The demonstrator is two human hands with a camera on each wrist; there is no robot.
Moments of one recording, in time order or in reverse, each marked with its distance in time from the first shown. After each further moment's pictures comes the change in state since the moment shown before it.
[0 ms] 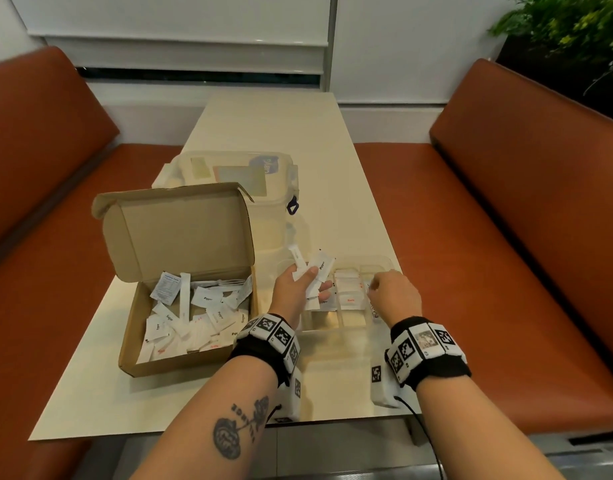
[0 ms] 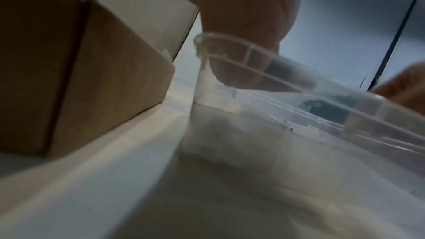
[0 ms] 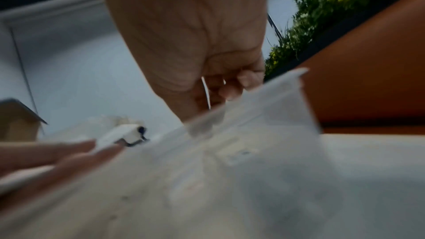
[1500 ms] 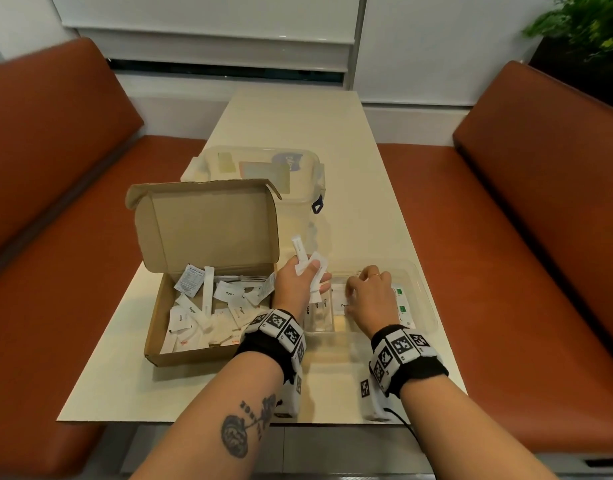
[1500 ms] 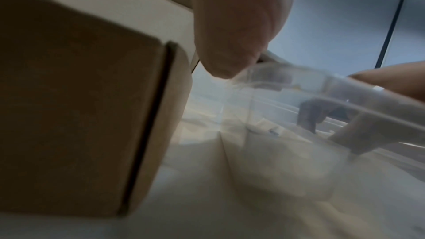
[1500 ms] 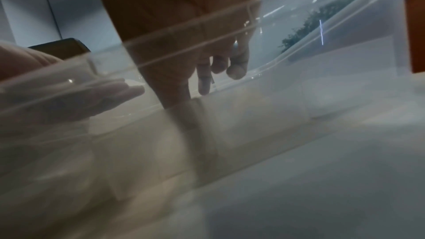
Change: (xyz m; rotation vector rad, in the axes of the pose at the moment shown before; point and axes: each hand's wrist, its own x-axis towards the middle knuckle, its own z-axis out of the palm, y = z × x) left_hand 0.009 0.010 -0.025 0.027 0.131 0.154; right_hand -0.006 -0.055 0.038 0.009 0.050 -0.221
